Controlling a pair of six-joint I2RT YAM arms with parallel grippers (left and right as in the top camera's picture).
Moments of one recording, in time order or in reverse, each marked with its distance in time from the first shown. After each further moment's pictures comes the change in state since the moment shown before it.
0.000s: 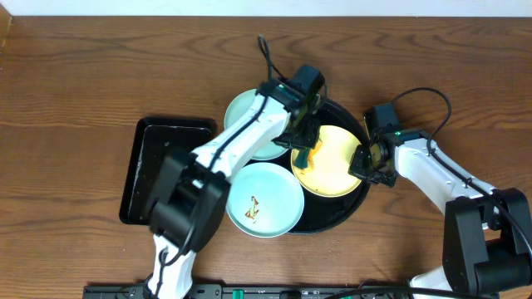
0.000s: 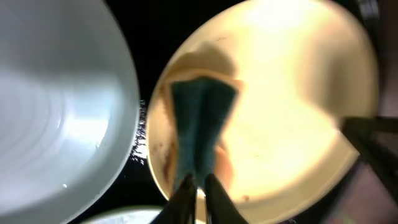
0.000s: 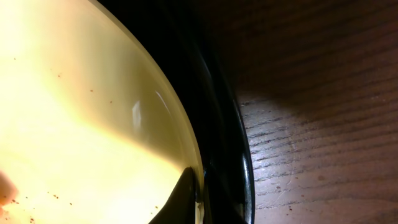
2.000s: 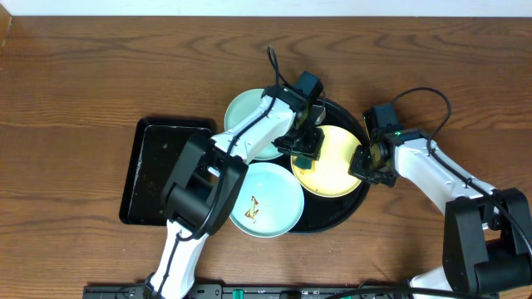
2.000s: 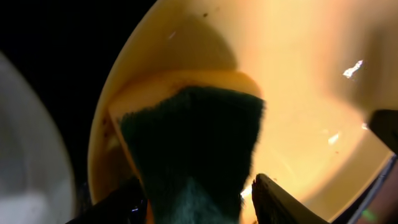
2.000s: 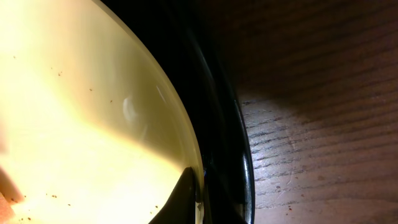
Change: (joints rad) left arm 0.009 0.148 -0.002 0.043 0.127 0.097; right arm 0.000 0.000 0.000 -0.003 -0.001 -0.007
